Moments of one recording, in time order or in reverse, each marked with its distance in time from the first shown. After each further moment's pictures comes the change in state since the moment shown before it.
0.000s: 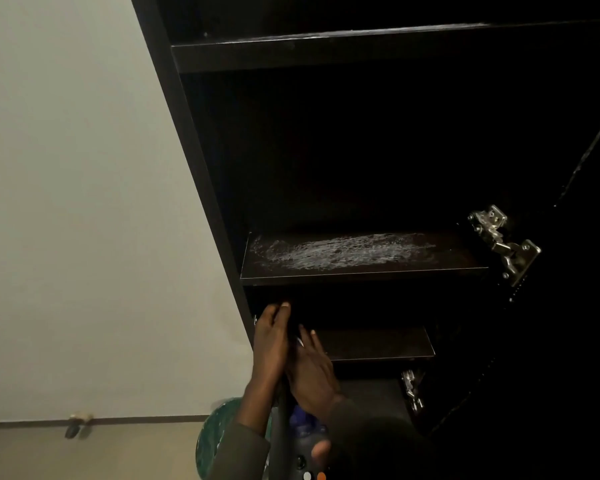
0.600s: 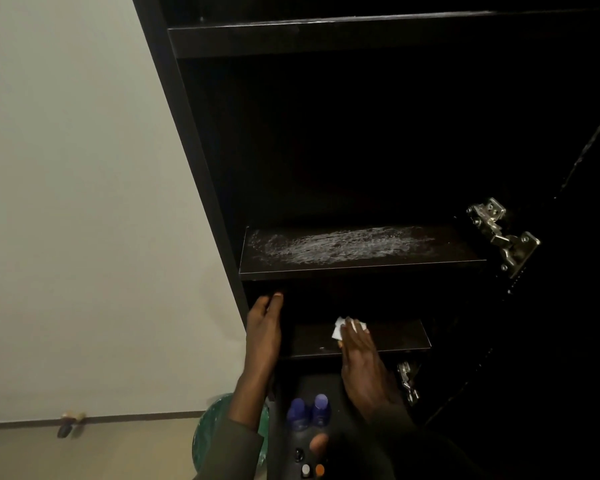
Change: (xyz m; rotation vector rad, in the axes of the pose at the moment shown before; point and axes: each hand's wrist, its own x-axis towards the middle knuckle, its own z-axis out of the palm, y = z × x) left_hand -0.005 0.017 -0.009 -0.046 -0.025 -0.044; right_hand -0.047 0.068 -0.005 0.123 0.292 0.375
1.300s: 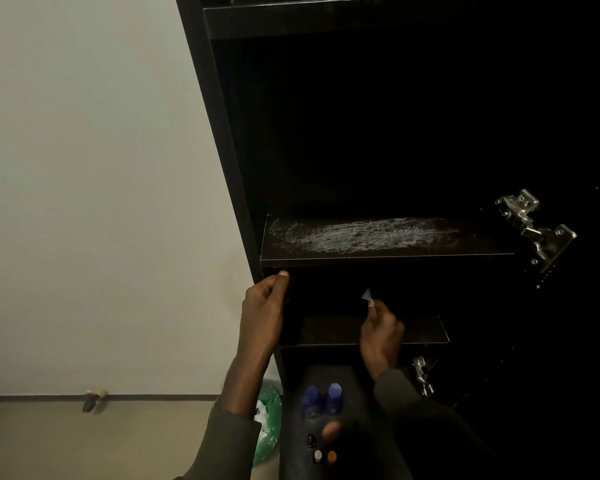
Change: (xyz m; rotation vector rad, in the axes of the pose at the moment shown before) left_hand -0.014 0.034 -0.025 0.213 -0.004 0.187; right_hand 0.041 -0.027 -0.020 0.415 0.247 0.456
